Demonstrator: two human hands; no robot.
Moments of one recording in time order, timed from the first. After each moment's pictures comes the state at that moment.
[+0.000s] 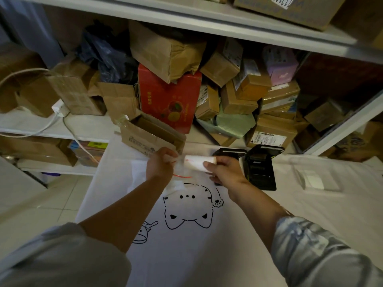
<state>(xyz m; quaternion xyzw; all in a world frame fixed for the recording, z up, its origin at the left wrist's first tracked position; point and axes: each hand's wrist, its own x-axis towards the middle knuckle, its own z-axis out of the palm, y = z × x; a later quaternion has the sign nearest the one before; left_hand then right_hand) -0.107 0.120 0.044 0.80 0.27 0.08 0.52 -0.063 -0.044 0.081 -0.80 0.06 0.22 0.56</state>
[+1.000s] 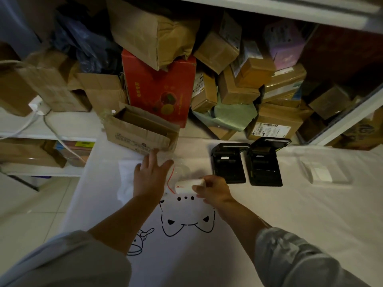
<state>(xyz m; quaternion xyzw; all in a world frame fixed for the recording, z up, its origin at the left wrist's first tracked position) -0.112 0.133 -0.018 0.99 0.09 0.02 0.07 -0.067 -0.036 -0.013 -0.85 0.08 0.26 0.45</state>
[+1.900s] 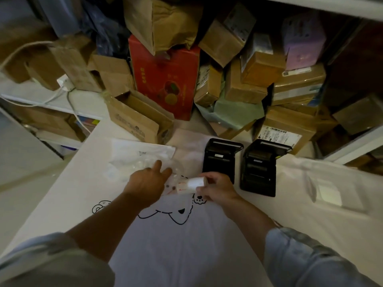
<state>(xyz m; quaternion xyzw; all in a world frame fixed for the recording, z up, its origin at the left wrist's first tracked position) -0.127 0.057 -0.010 0.98 0.11 -0.15 -0.02 -0.032 -0.117 -0.006 -0.81 -0.02 0.36 0.46</state>
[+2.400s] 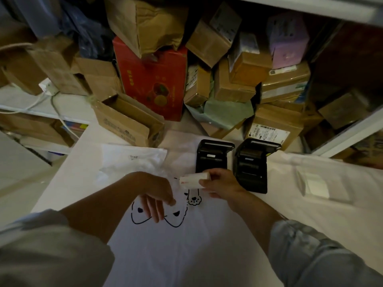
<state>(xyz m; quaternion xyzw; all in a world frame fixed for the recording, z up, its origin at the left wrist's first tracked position) -0.086 0.056 0.029 0.74 0.16 -0.54 0.36 -0.018 -0.127 0.023 -0.80 0.03 0.36 0.48</state>
